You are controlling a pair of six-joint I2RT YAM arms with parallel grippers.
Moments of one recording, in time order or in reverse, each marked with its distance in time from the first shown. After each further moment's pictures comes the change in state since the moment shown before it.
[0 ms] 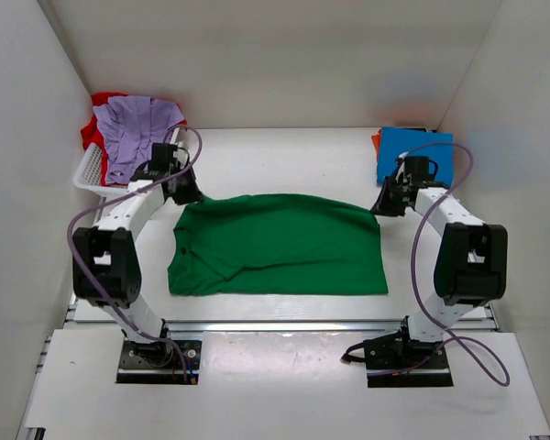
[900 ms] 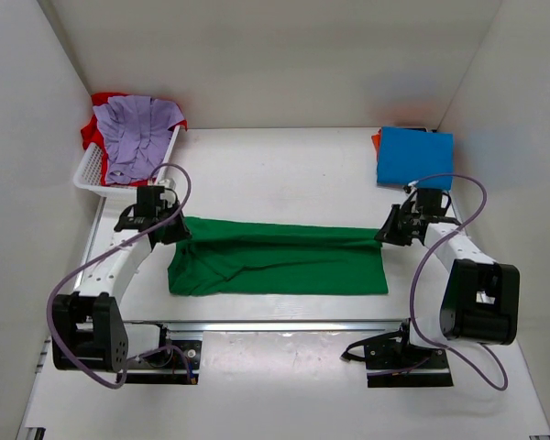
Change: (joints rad) left arm 0.038 -0.447 -0.469 0.001 -0.048 0.043; right arm -0.087 -0.282 -0.380 0.076 -0.118 -0.033
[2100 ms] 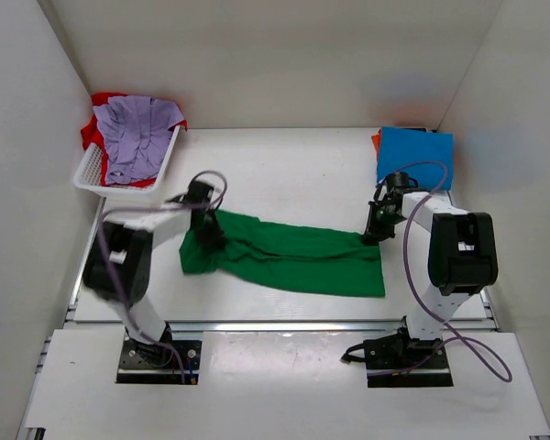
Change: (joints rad) left arm -0.240 0.358 0.047 0.055 -0.083 -0.311; right arm 0.146 0.352 0.280 -0.221 0.095 -0.029
